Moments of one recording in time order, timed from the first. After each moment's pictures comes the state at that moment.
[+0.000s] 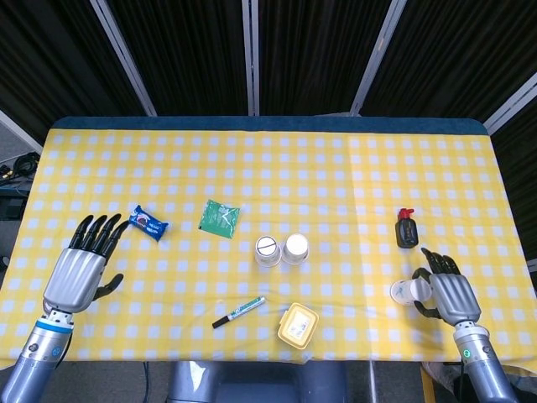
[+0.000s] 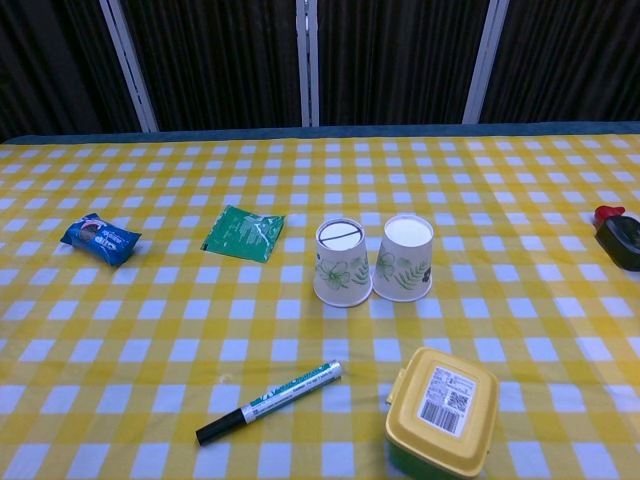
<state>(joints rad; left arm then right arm) -0.32 -1.18 0.03 -1.87 1.50 1.45 0.46 0.24 -1.21 0.04 -1.63 -1.28 1.14 -0.22</state>
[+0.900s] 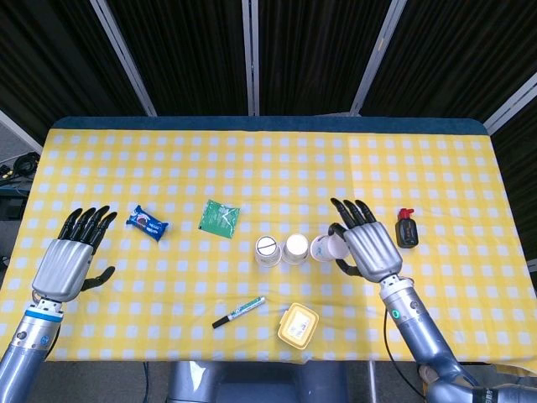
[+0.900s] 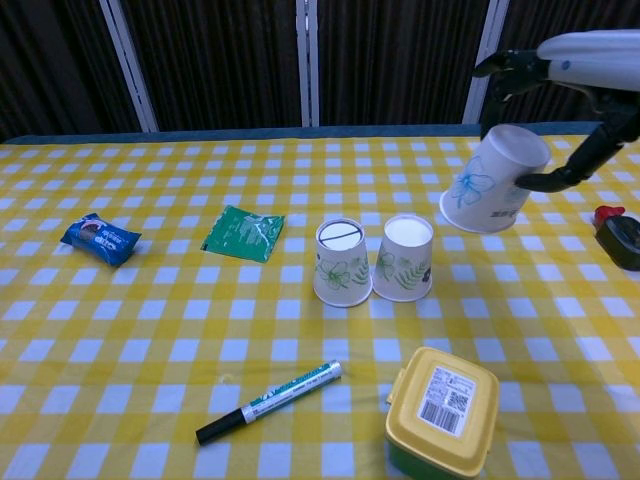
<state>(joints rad) -0.32 -1.13 -0.03 -1.84 1.44 1.38 0.32 0.57 -1.23 0.27 -2.05 -1.05 1.10 -0.67</state>
